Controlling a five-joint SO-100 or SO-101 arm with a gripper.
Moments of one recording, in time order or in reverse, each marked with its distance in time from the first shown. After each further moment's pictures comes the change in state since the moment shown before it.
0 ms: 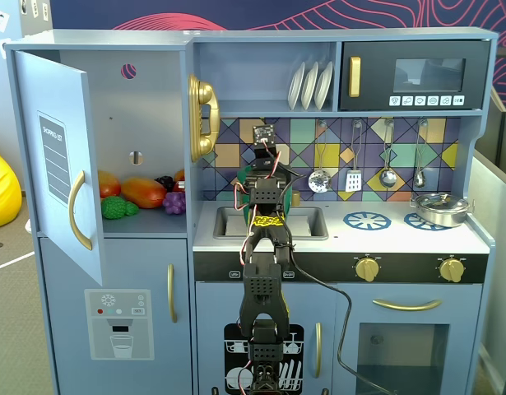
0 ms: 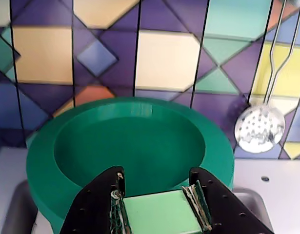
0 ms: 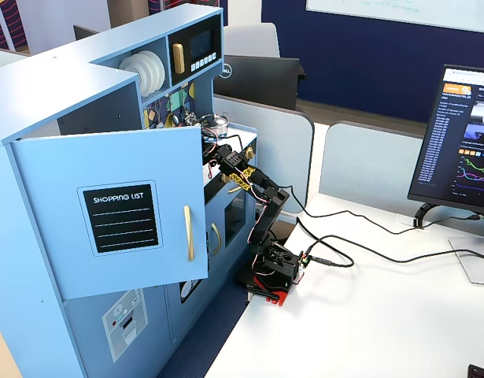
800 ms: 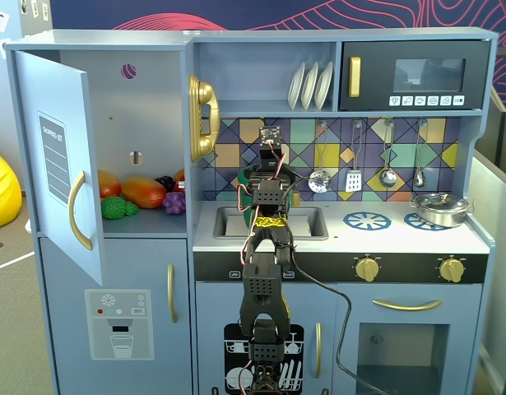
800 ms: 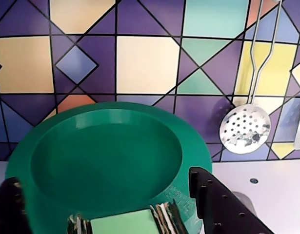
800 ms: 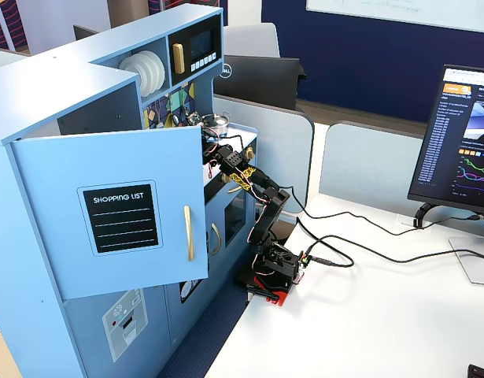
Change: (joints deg) arm 2.1 0.4 1.6 -3.2 1.7
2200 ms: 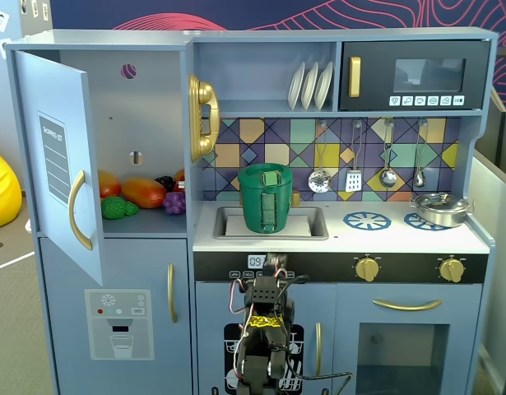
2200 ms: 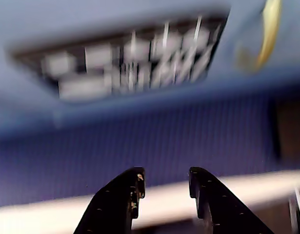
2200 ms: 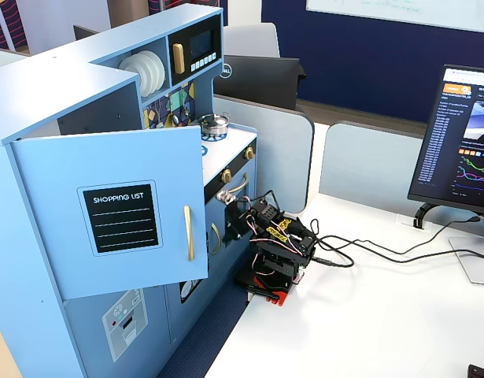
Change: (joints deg) arm 0.4 69.8 83.8 41.7 6.9
